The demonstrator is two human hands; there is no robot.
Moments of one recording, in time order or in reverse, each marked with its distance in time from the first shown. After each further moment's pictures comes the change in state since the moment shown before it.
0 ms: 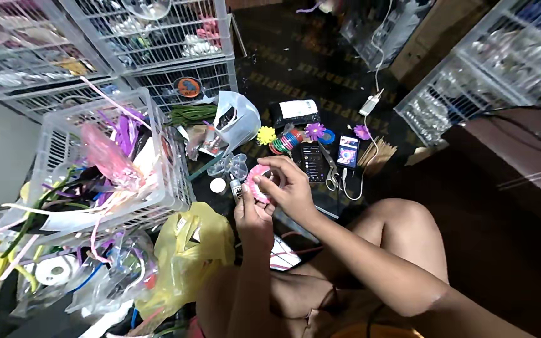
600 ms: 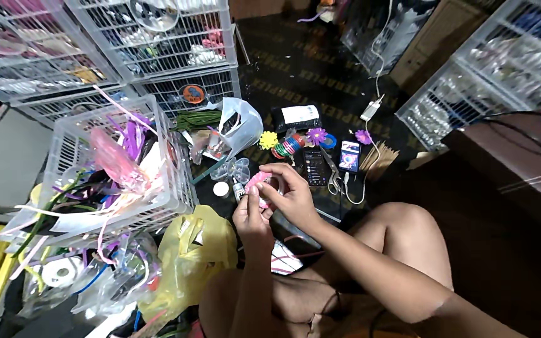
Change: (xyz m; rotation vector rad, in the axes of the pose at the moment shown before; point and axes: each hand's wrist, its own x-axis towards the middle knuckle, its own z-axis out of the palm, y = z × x) left_hand 0.002 -0.002 -0.006 0.145 -0.006 0.153; right_hand -0.005 -0.002 0.001 0.102 -0.034 0.048
